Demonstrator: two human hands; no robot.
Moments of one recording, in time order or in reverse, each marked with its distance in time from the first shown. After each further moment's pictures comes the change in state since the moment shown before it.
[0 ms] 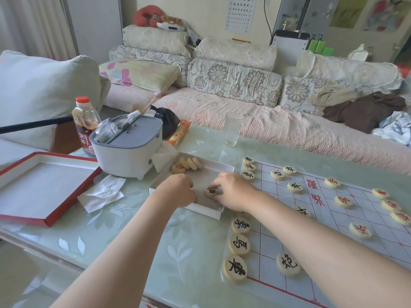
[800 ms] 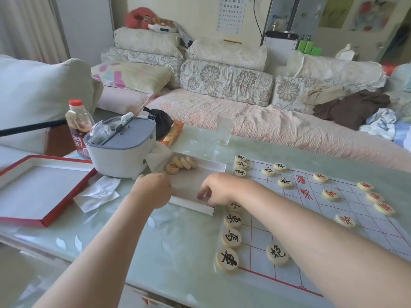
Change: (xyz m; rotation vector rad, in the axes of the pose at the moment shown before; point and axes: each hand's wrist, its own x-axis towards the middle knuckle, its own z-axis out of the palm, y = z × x) left_hand -0.014 -0.030 -0.012 0.219 0.051 0.018; right_hand -0.012 -0.029 -0.033 -0.067 -0.337 -0.030
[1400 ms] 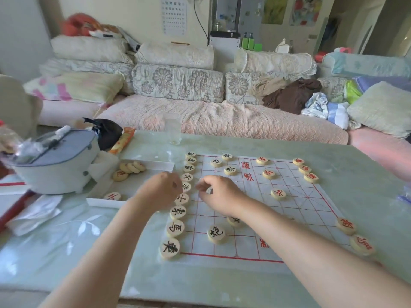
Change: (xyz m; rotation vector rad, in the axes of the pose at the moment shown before) left_hand -0.028 0.154 -0.011 -0.335 0.062 0.297; right_hand -0.134 0.083 0.043 0.537 0.504 0.210
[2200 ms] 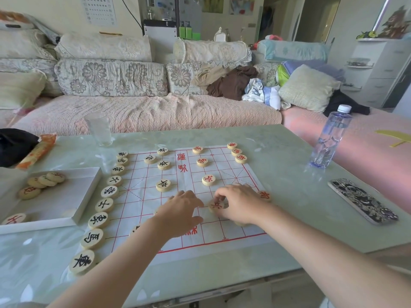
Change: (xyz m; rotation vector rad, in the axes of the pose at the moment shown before) left_hand -0.011 0.163 0.131 0.159 -0.268 0.463; right_hand -0.127 0.146 -0.102 -0.402 0.018 0.172
